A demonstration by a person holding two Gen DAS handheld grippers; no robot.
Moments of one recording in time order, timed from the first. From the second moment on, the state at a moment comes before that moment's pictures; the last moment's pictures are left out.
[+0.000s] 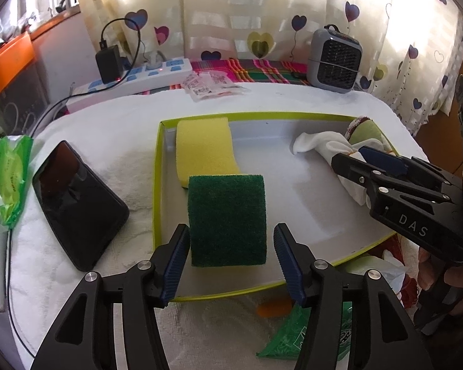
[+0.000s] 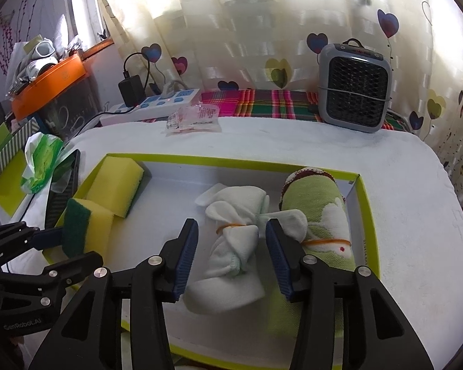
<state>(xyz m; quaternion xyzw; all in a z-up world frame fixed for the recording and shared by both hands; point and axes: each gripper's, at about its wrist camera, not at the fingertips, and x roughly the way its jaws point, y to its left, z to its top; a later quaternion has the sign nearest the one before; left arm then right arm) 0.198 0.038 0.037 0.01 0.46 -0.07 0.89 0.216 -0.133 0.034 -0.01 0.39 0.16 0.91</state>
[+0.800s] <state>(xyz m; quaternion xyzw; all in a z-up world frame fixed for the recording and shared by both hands) 0.183 0.037 0.049 0.00 0.44 -0.06 0.90 0.203 -0.137 0.042 0.00 0.37 0.15 0.92</state>
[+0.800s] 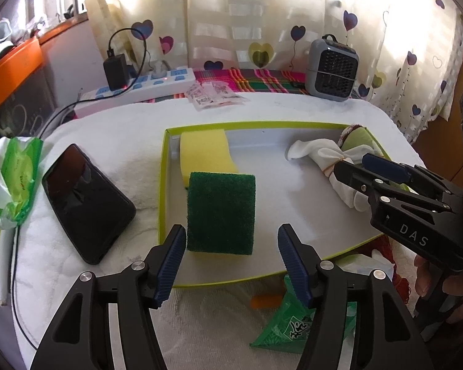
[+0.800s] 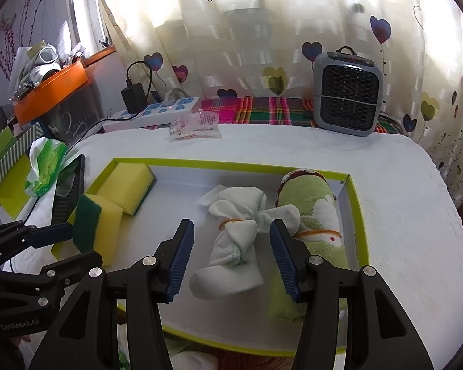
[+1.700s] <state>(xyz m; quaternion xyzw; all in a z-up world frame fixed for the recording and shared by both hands) 0.139 0.037 0.062 0.00 0.41 -0.05 0.91 0.164 -0.149 0.053 0.02 0.35 0.15 0.92</state>
